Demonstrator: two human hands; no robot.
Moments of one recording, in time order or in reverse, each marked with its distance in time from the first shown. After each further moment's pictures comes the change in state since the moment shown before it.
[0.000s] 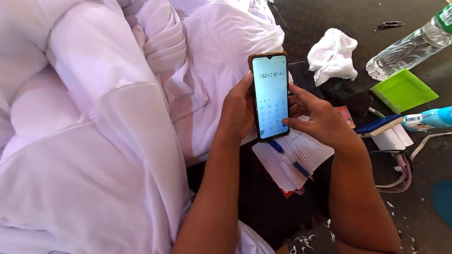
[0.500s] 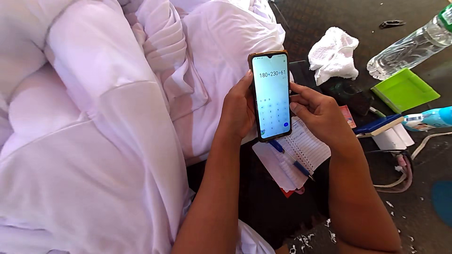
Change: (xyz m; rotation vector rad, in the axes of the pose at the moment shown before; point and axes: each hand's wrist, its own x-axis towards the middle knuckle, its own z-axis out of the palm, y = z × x) left_hand 0.001 -0.001 0.000 -0.030 0.020 0.000; right_hand 0.000 -0.007 0.006 -0.004 0.157 0.094
